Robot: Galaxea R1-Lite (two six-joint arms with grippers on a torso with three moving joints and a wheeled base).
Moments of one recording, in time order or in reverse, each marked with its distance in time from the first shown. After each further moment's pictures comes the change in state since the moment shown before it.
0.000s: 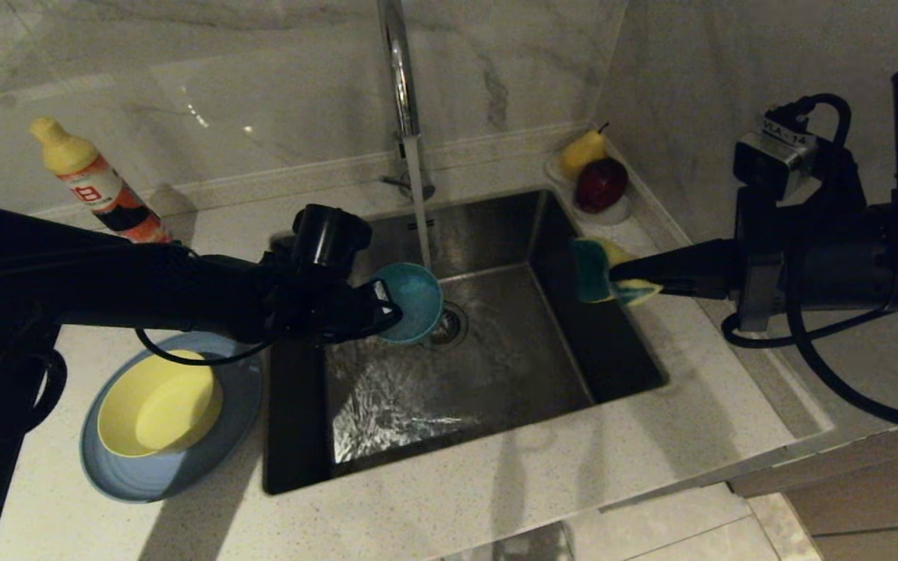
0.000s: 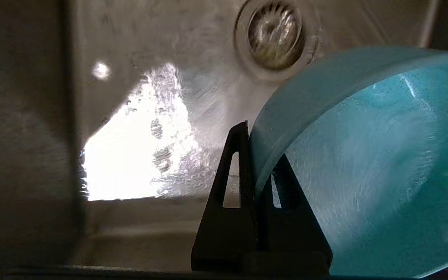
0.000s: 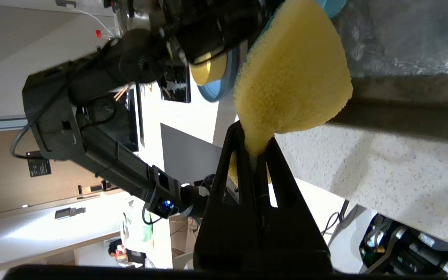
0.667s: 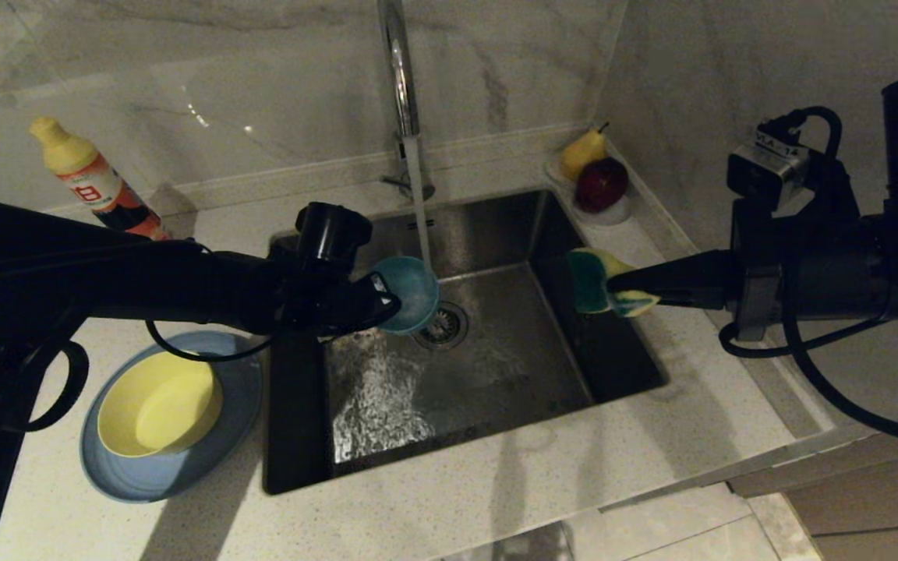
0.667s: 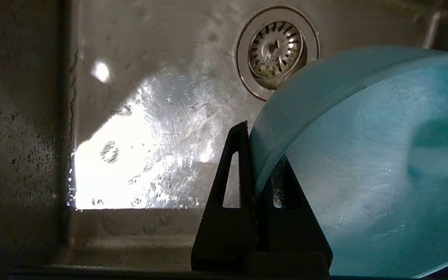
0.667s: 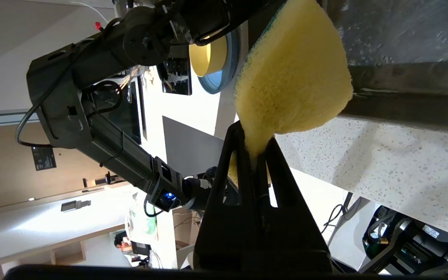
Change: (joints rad) left arm 0.021 0.045 -0.058 0.009 0.003 -0.058; right arm 0.001 0.004 0.013 -0.001 0.020 -0.001
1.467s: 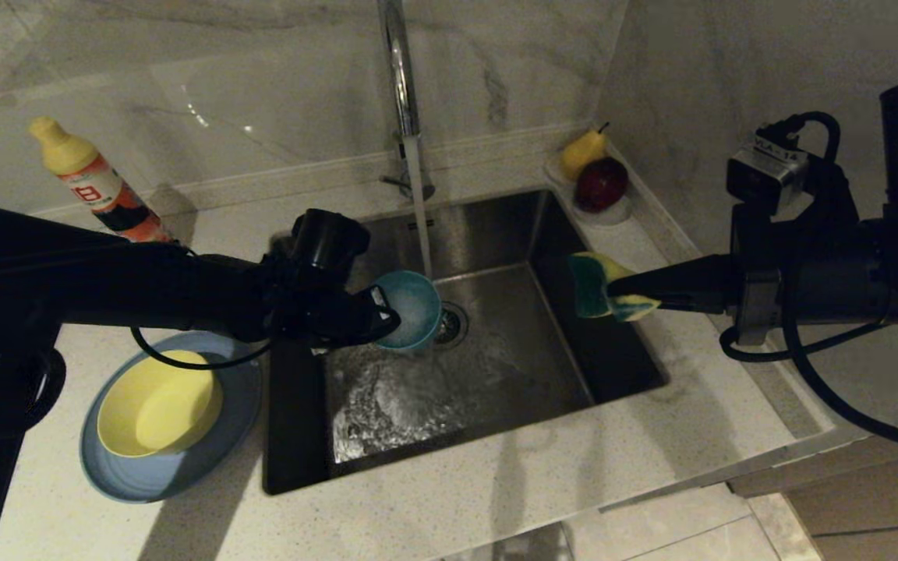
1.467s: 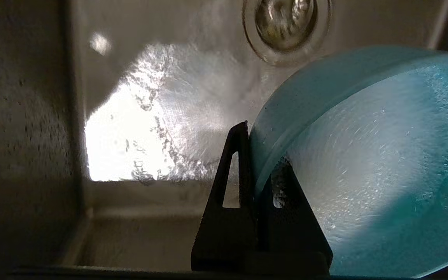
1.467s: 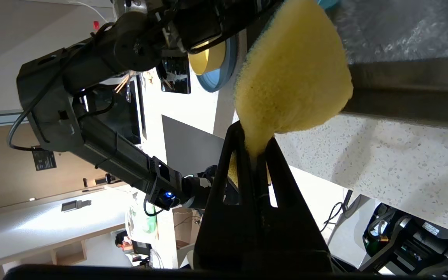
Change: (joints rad) left arm -0.014 -0.054 0.073 0.046 -0.051 0.039; right arm -0.001 -0.004 0.011 0.000 0.000 0.001
